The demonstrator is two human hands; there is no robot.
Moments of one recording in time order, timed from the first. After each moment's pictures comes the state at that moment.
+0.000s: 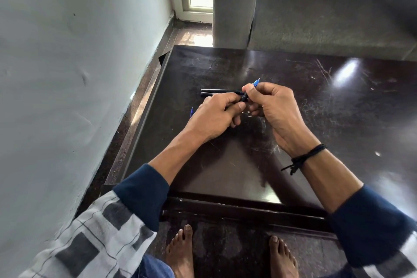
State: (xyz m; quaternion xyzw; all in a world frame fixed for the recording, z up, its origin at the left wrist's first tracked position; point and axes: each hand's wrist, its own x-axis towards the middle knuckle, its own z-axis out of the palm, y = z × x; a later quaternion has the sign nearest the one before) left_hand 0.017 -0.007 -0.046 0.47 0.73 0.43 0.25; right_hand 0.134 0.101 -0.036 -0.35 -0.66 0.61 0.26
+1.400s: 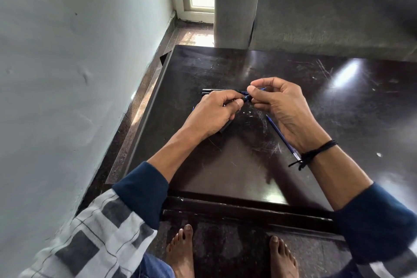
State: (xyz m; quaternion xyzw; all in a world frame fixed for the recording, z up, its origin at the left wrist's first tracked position) left_hand 0.012 -0.010 -0.041 0.45 0.75 0.42 0.23; right_hand 0.141 0.113 -0.027 -0.34 -0.63 0.65 0.25
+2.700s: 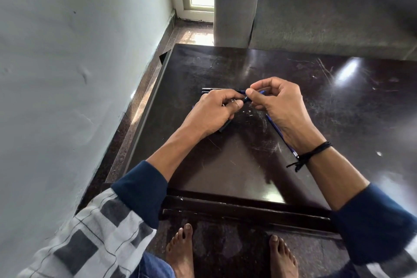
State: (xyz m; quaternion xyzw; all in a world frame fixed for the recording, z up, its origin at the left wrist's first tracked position) left_hand 0.014 -0.011 -0.040 0.44 0.76 0.41 0.22; right_hand 0.138 0.115 -0.040 -0.35 -0.69 0.57 0.28
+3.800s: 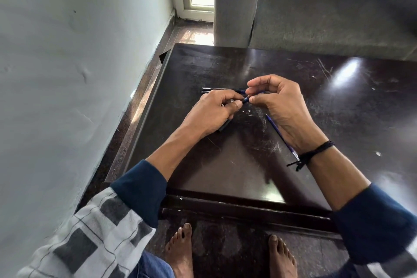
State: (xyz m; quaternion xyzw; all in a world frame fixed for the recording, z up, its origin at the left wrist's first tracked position) left_hand 0.014 -0.012 -0.037 0.43 0.77 0.40 0.23; right_hand 0.140 0.113 -0.033 -0.32 -0.69 0.60 0.26
